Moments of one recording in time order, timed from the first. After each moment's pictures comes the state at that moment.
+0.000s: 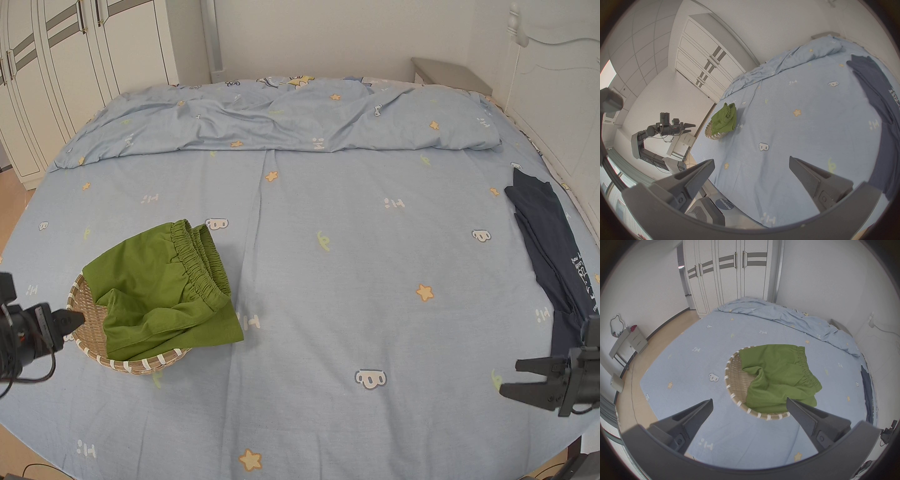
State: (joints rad) left arm -0.23 1.09 -0.76 0.33 0.40 -0.47; right arm 0.28 0.96 -0.40 -0.05 0.48 0.24
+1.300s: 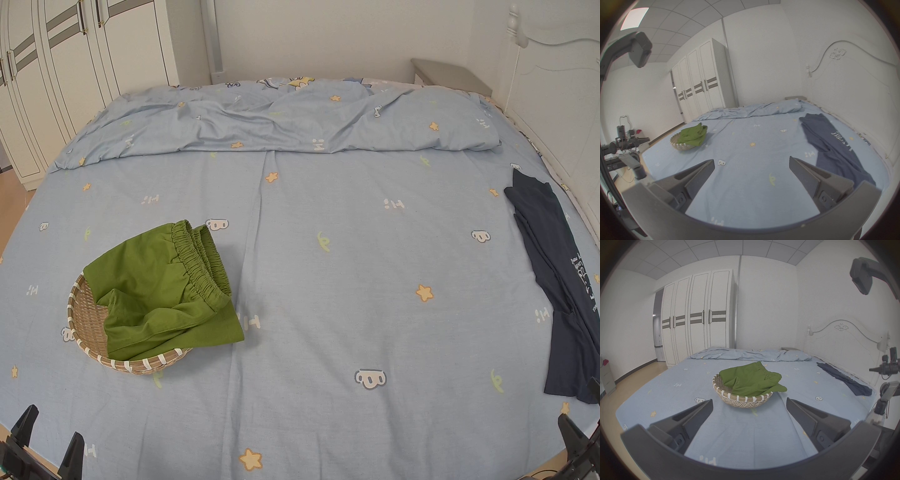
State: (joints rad) left arm 0.00 0.02 -0.02 -0.01 -0.07 -0.02; right arm 0.14 0.12 -0.15 0.13 0.13 0.03
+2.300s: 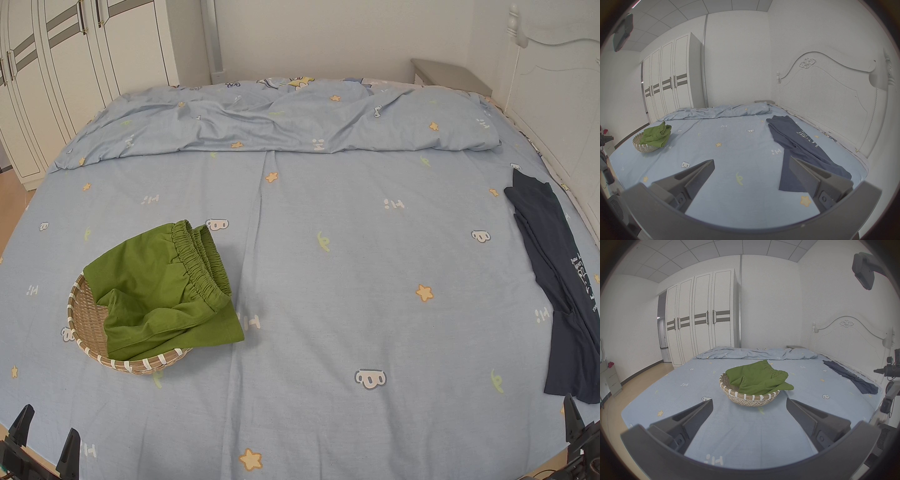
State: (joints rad) left arm 0.00 0.01 -0.02 0.00 -0.01 0.00; right arm -0.10 0.10 -0.02 0.00 0.00 0.00
